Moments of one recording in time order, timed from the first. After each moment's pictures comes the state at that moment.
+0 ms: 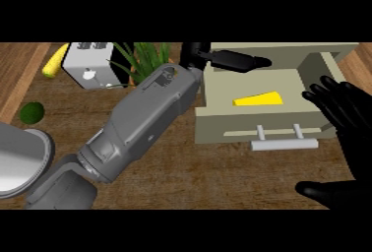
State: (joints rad) left arm -1.30 0.00 -0.48 -0.51 0.76 0.40 -0.45; right arm -0.11 -0.12 -0.11 -2.04 -0.33 0.25 0.16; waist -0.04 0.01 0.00
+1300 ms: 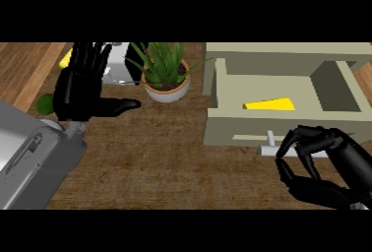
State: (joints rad) left arm -0.53 0.45 -0.34 -1.37 0.82 0.35 -0.30; right arm -0.05 -0.27 0.04 -2.00 0.16 0.36 0.09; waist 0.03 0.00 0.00
